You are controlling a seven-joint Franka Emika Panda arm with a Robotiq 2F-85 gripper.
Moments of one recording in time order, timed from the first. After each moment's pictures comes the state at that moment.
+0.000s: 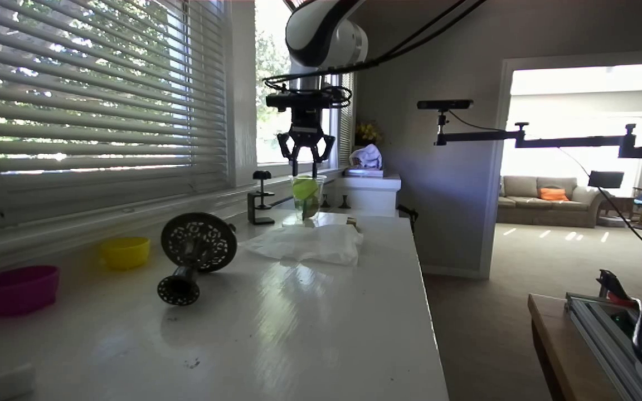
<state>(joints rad) -0.09 0.30 -0.18 -1.80 -0.02 2.20 1.12</state>
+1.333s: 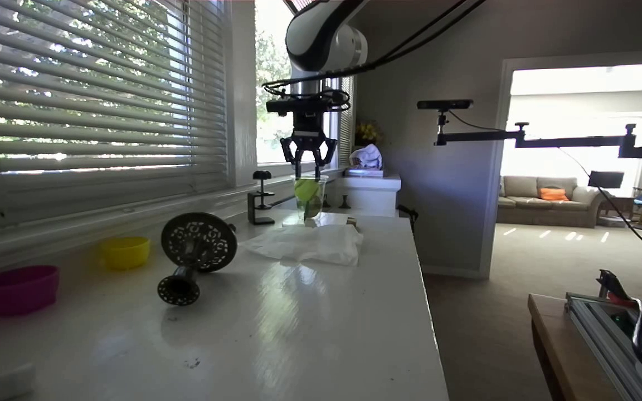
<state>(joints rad) -0.09 0.32 -0.19 -1.80 -0.02 2.18 1.17</state>
